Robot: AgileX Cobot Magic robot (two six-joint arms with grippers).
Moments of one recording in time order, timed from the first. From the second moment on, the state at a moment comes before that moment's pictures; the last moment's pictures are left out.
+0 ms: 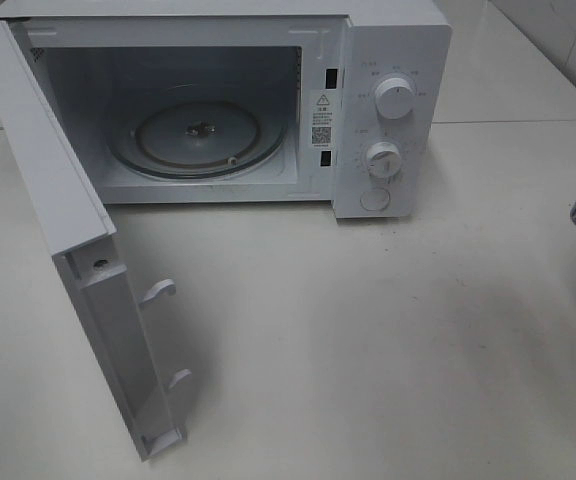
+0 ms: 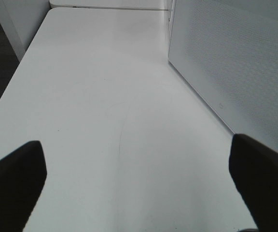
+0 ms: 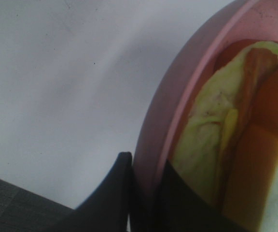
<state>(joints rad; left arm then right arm) 0.06 0.00 -0.52 -0.02 1.08 0.00 0.66 1.07 -0.66 -0.68 1.10 0.12</state>
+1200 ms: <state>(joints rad) 0.06 0.00 -0.52 -0.02 1.08 0.00 0.48 1.46 -0.73 -0.84 0.97 0.64</state>
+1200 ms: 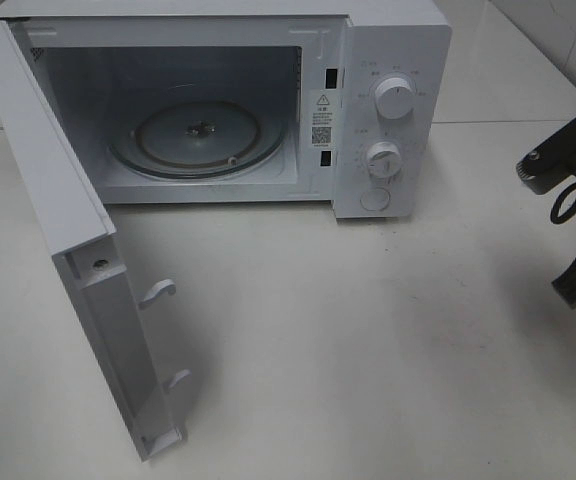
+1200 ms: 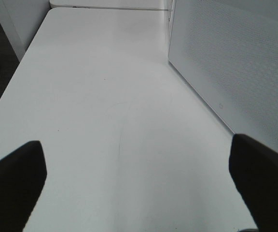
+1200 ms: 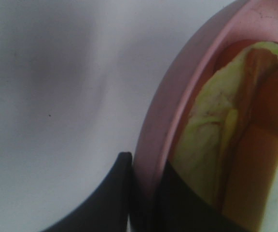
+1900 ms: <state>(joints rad) 0.06 0.00 -0.52 -0.02 1.08 0.00 0.41 1.72 -0.73 -0.94 0.82 0.86</state>
